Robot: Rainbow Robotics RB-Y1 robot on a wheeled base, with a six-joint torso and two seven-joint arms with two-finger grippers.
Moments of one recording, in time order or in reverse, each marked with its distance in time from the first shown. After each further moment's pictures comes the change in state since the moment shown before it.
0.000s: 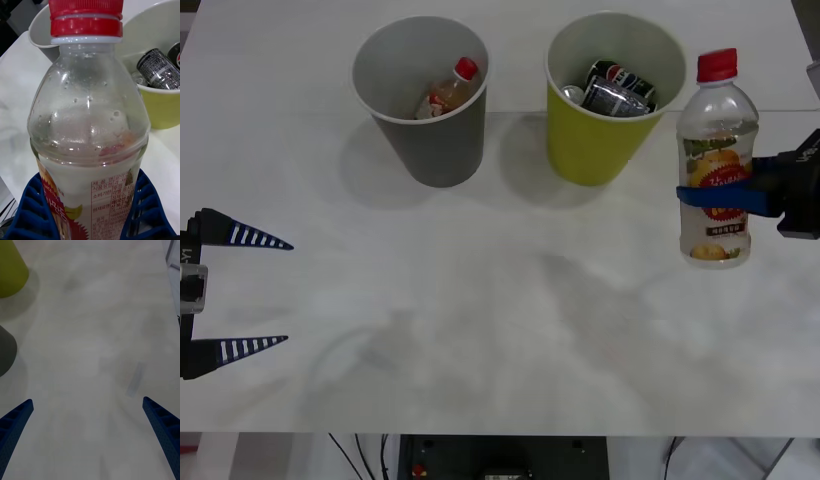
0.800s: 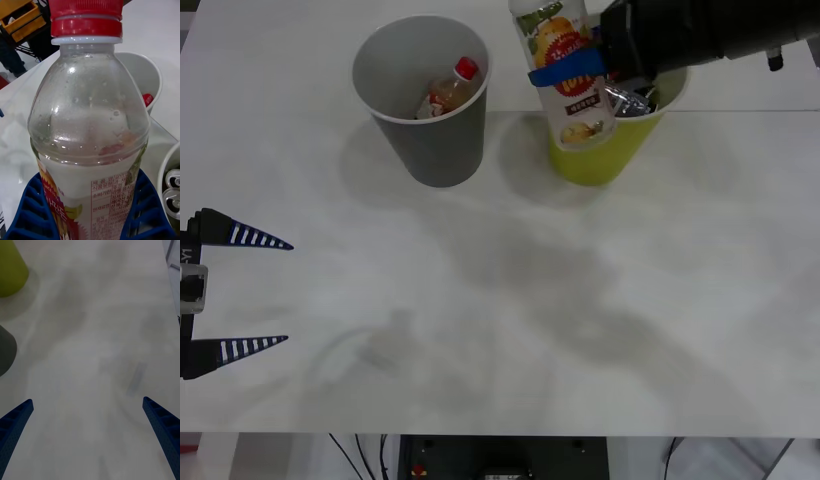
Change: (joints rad) right arm -0.896 0.163 0.583 0.438 0.082 -0.076 0.001; left arm 0.000 0.000 0.000 0.000 0.000 0.000 0.000
